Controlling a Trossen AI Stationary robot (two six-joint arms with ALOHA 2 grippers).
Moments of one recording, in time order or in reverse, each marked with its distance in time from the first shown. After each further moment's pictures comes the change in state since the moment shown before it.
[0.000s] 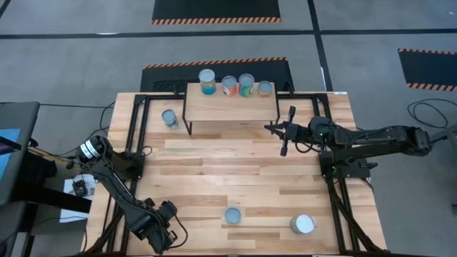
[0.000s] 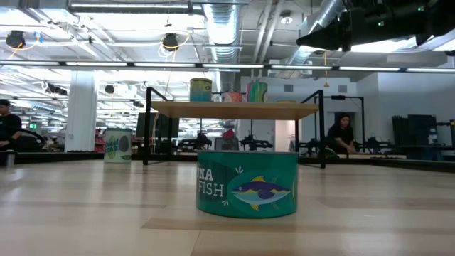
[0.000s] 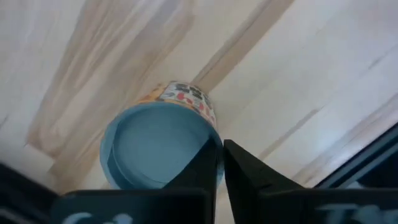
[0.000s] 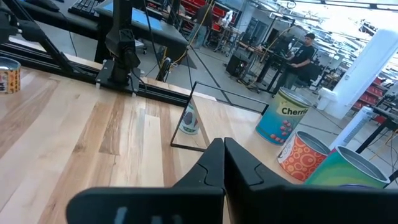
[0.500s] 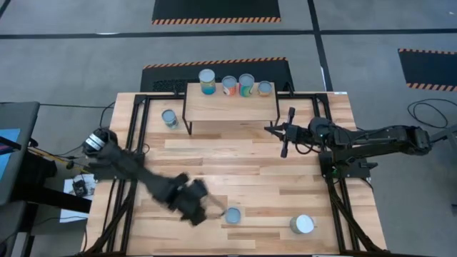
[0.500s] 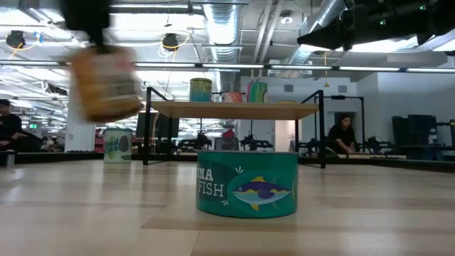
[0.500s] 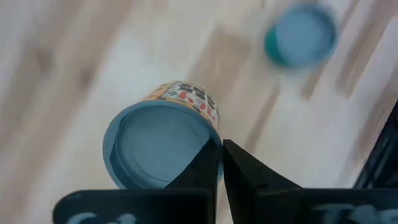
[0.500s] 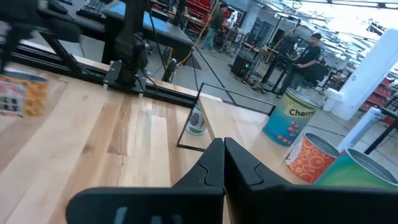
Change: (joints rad) left arm 0.358 -0.028 0.205 -0.008 -0.244 0.615; right arm 0.021 -0.002 0.000 -0.008 0.001 0.009
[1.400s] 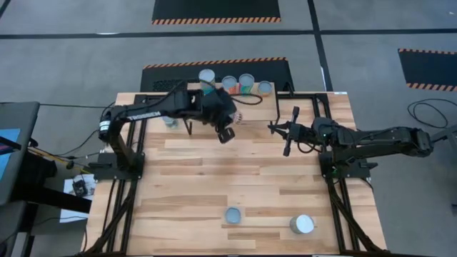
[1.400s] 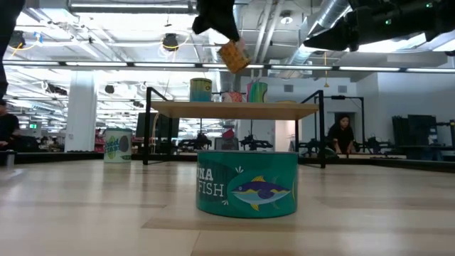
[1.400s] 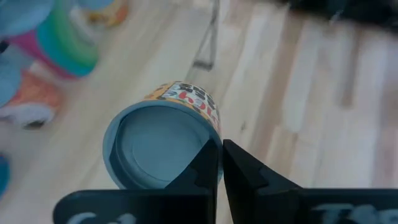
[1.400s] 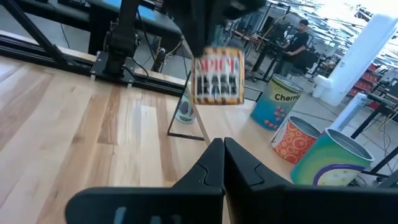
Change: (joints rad) left arm 0.715 0.058 0.490 -0.017 0.119 0.858; right arm -0.001 -0.071 0.001 -0.103 0.056 0.020
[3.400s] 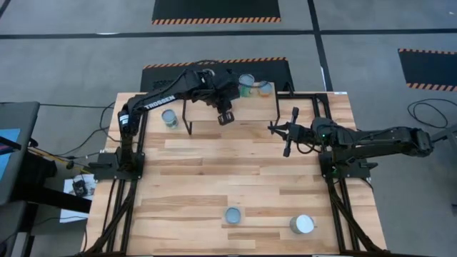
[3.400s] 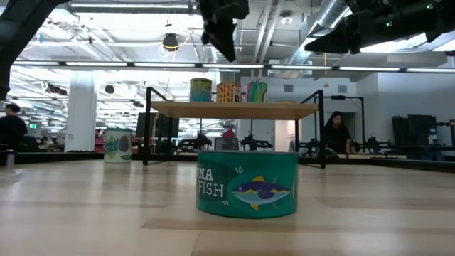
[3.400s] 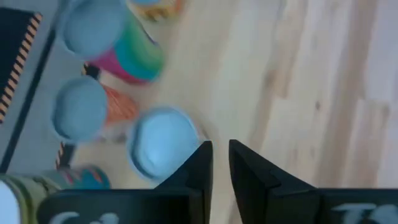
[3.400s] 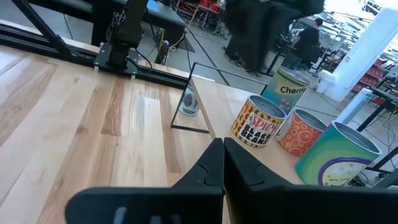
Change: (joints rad) left arm 0.158 0.205 0.302 -0.229 -0.013 0.288; right arm 0.002 0.001 -0.001 -0.031 -0.002 0.000
